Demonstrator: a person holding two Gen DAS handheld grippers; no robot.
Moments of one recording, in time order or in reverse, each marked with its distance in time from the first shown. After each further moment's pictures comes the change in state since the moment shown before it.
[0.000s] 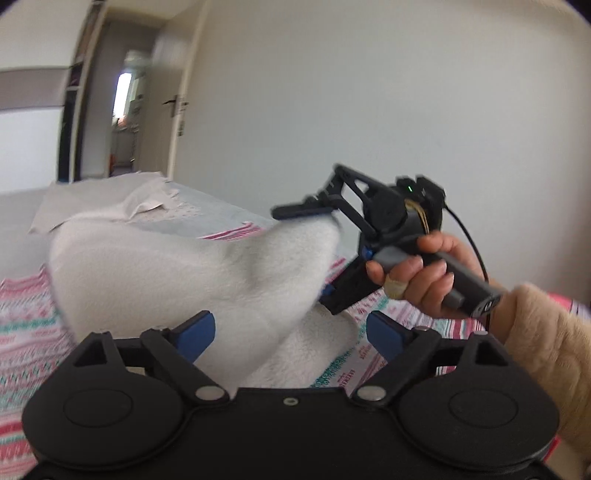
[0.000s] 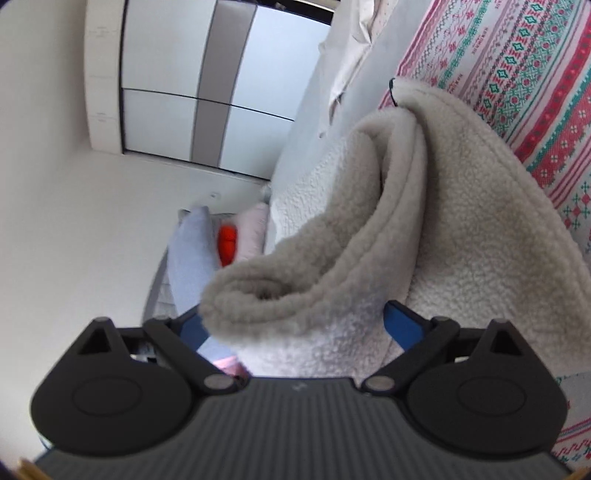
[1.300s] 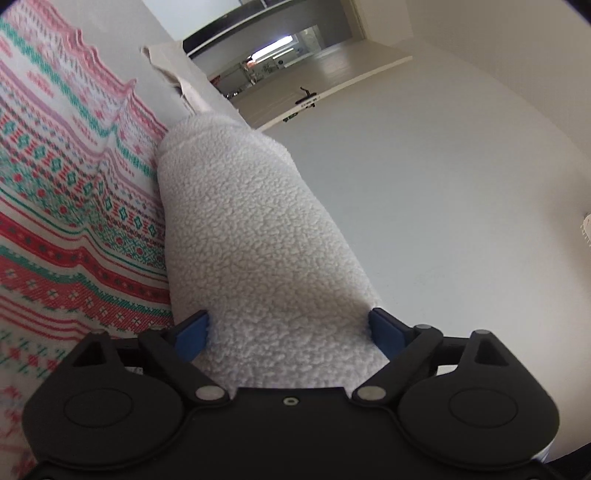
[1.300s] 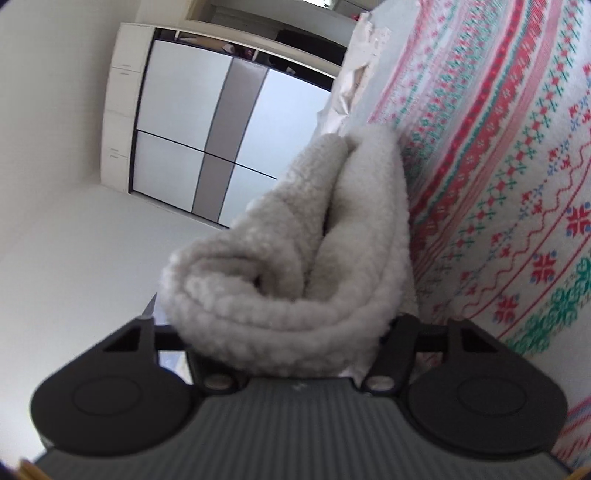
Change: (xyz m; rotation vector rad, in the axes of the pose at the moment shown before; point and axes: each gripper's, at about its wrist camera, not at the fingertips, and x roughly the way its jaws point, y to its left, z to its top) left arm 0.005 0.071 -0.061 -0.820 -0.143 -0.101; right arm -0.055 -0.067 -0.036 -0.105 -0.233 0.094
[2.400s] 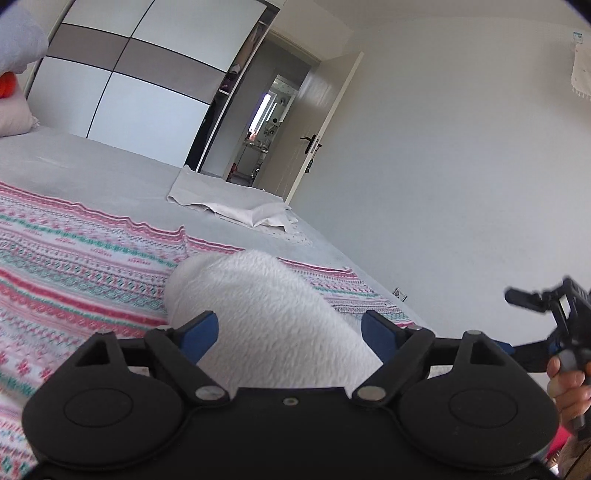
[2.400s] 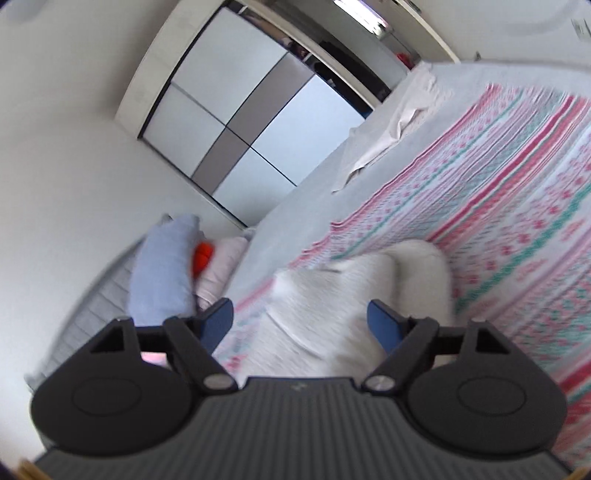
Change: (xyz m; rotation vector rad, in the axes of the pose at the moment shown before) left arm -0.131 -0.089 -0.041 0.511 -0.166 0.318; right arm -0.044 0.171 -0.085 -0.228 -0.015 -0.190
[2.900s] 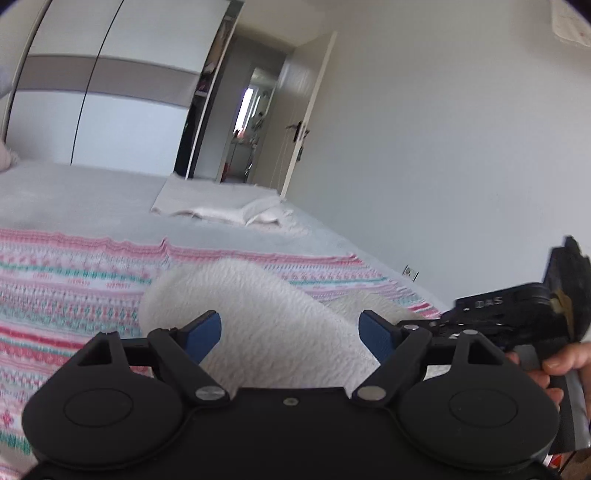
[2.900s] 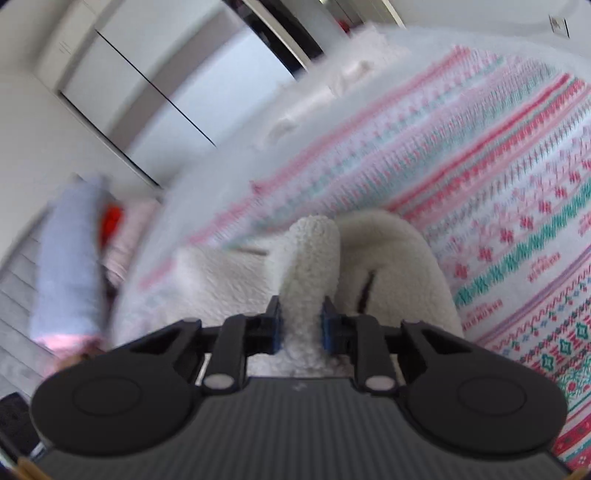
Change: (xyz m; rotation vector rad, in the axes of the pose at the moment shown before) left arm 0.048 -0.030 0.007 0.164 0.018 0.022; right arm 0.061 -0.018 -0.029 -0.099 -0.020 -0.253
